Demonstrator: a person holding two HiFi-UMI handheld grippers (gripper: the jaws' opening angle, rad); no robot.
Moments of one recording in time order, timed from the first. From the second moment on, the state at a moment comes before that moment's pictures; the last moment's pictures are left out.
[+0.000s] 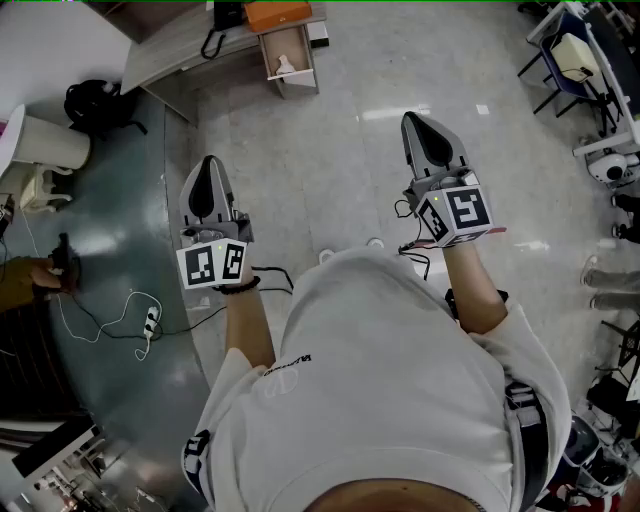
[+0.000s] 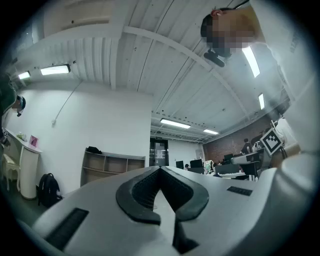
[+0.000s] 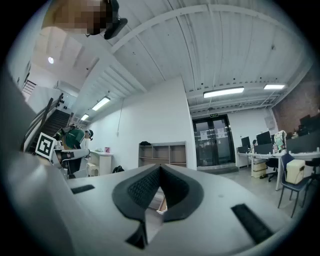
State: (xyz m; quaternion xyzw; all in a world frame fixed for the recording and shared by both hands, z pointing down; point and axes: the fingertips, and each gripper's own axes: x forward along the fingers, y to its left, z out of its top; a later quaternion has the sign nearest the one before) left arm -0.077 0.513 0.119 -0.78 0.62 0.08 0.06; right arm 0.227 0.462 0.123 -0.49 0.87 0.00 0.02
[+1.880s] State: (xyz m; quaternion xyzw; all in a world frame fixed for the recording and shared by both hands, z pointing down) left arm -0.124 0.477 0.200 -0.80 0.59 0.08 -0.06; right arm 0.177 0.424 0.159 -0.54 0.84 -0.04 -0.01
